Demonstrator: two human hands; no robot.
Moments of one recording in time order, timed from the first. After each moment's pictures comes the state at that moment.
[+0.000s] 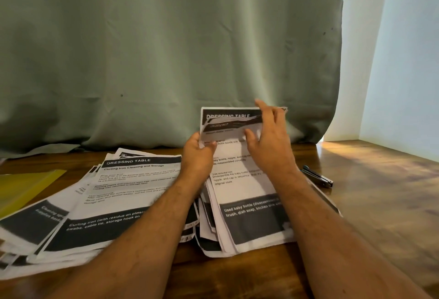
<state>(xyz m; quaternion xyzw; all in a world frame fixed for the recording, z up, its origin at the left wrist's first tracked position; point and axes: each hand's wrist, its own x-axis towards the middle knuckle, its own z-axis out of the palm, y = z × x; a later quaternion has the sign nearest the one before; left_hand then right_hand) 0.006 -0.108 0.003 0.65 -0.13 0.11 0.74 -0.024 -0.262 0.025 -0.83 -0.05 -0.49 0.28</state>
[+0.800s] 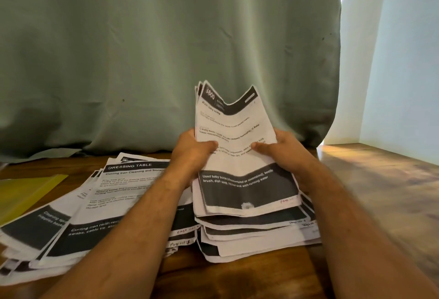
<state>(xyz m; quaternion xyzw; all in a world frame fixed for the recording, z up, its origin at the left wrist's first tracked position) 0.000 -0.087 0.033 0.70 -0.13 0.08 0.70 -0.045 -0.294 0.039 -0.81 -0.03 -0.21 0.55</state>
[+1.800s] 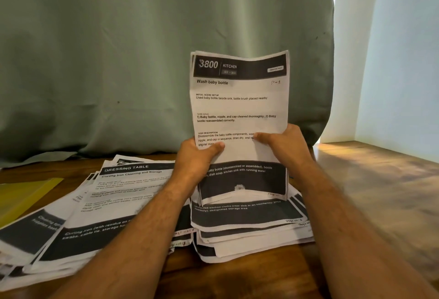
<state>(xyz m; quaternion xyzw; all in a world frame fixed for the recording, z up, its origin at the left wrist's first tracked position) -0.005 -0.097 0.017 0.67 -0.19 0.12 0.70 -0.049 -0.289 0.044 -0.74 -0.01 -0.35 0.57</state>
